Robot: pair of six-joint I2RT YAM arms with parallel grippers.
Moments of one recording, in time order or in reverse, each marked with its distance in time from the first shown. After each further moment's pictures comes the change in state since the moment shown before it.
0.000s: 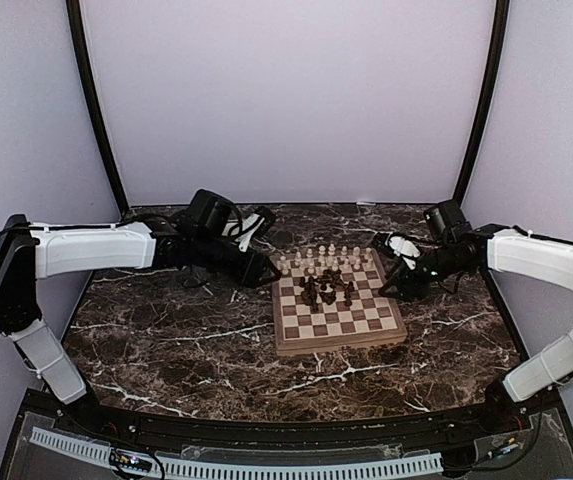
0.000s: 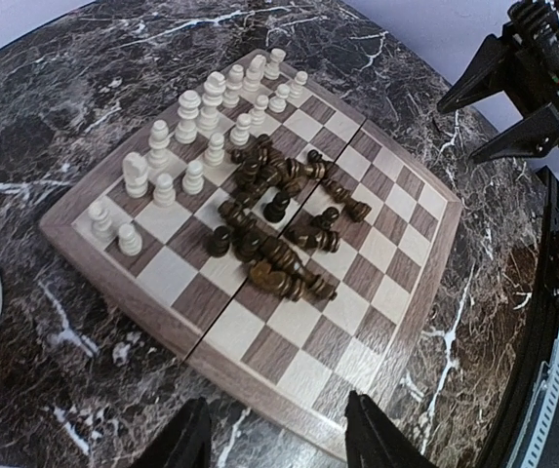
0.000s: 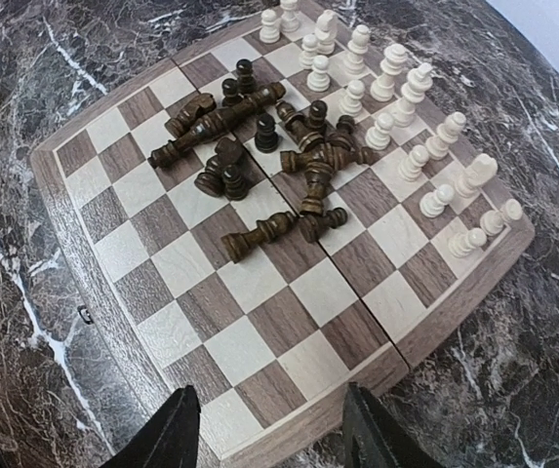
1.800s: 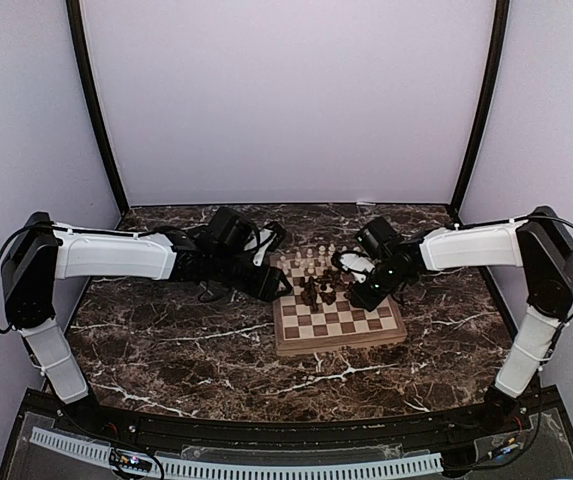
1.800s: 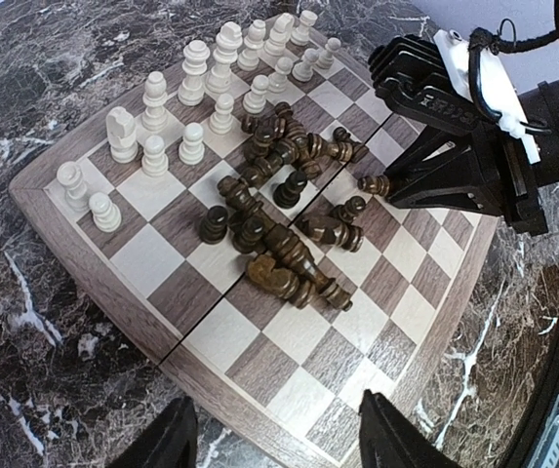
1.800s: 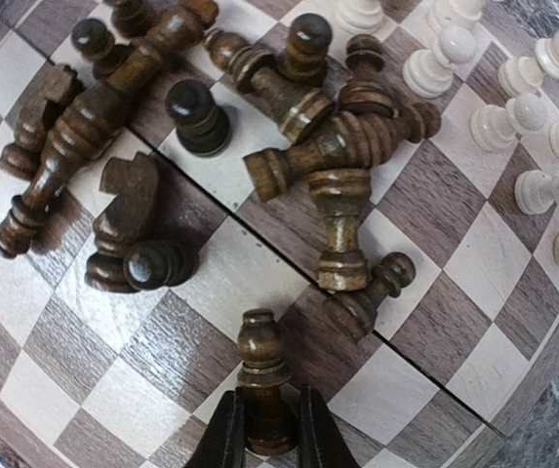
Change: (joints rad) left arm -0.091 0.119 0.027 0.041 -0.135 -0.119; right arm 0.281 0.381 0.177 0.046 0.401 0.401
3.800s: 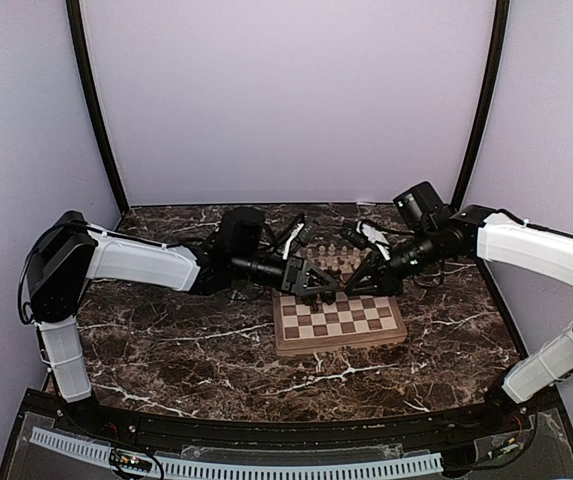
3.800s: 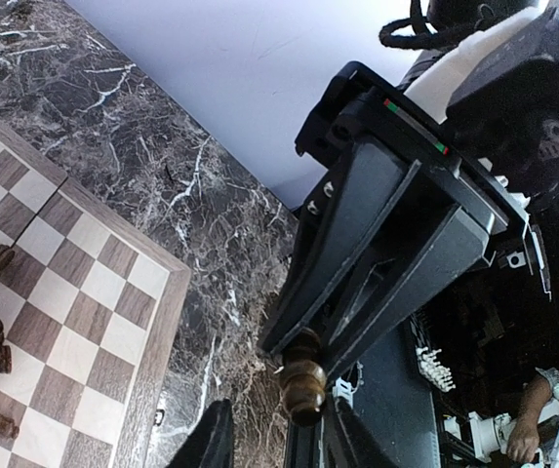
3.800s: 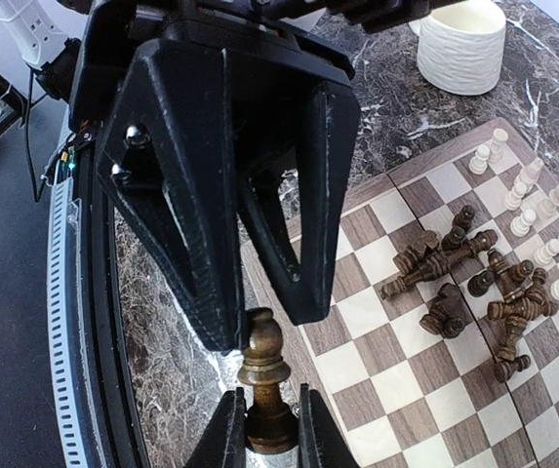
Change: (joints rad) left arm -0.038 0.138 0.010 0.574 0.608 -0.356; right arm -0.048 -0.341 0.009 -0.150 -0.626 -0.194
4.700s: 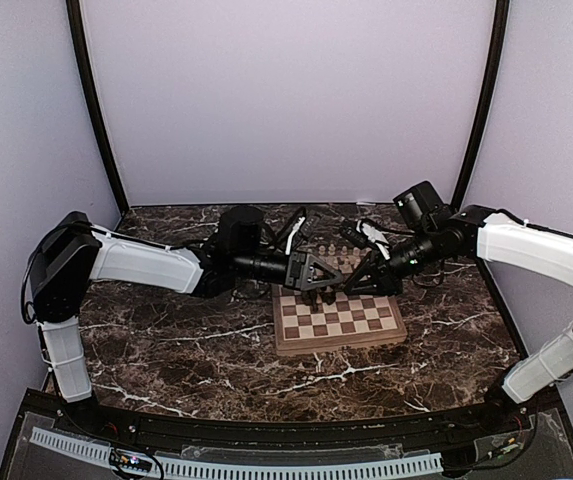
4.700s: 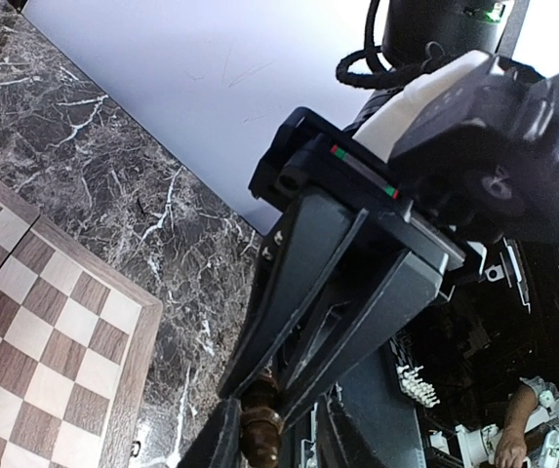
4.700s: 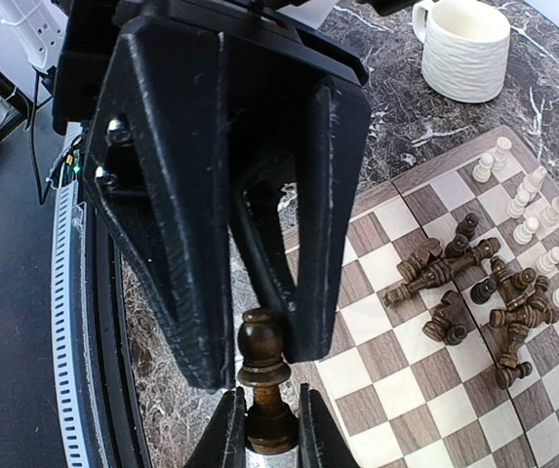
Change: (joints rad) left arm -0.011 0.016 0.002 0.137 0.008 -0.086; right arm -0.001 0.000 0.000 0.011 -0.015 0.002
